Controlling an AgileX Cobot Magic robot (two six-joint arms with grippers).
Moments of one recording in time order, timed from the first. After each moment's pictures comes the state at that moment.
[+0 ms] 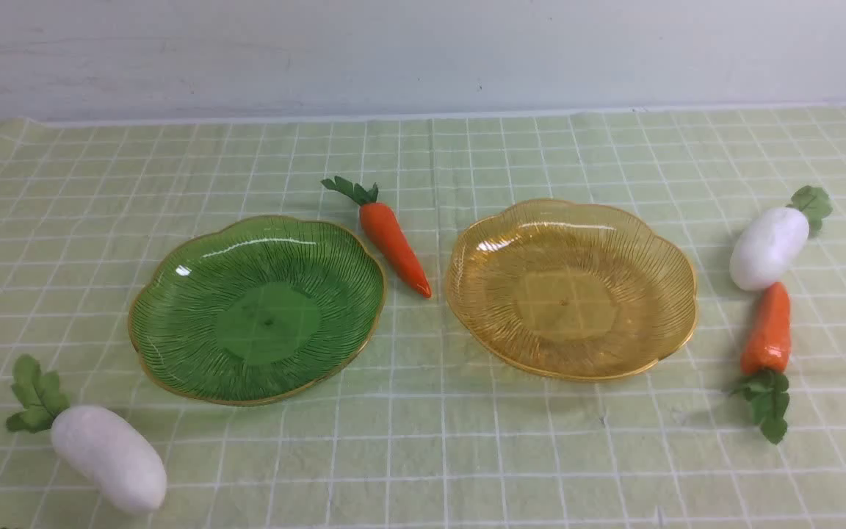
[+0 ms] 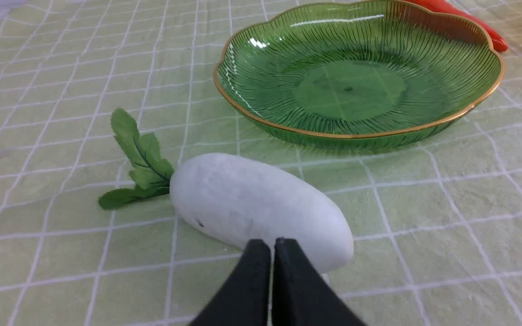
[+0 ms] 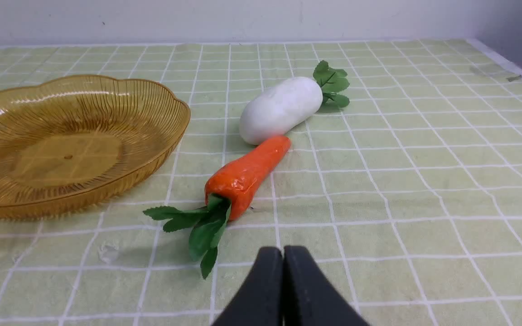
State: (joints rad) right arm -0.07 -0.01 0.02 -0.03 0.38 0.02; left arm -0.05 -0.01 0.03 0.02 0.38 0.07
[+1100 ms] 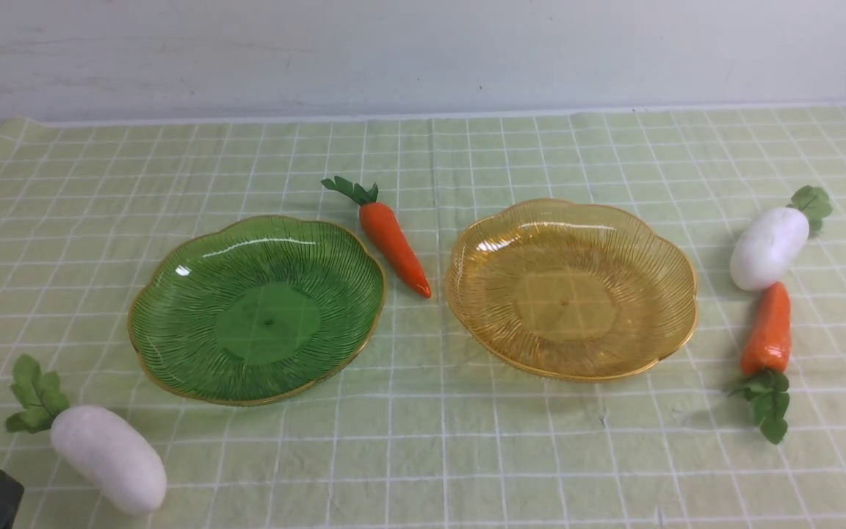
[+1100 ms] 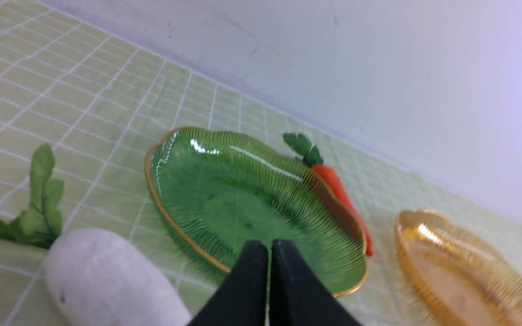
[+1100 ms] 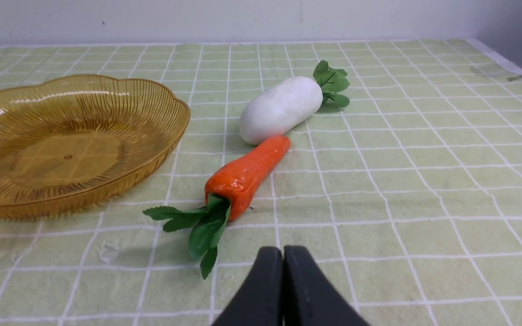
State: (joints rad) right arm -0.07 -0.01 0.02 -0.03 0.38 0.02; left arm -0.05 -0.01 0.03 -0.34 0.11 -0.18
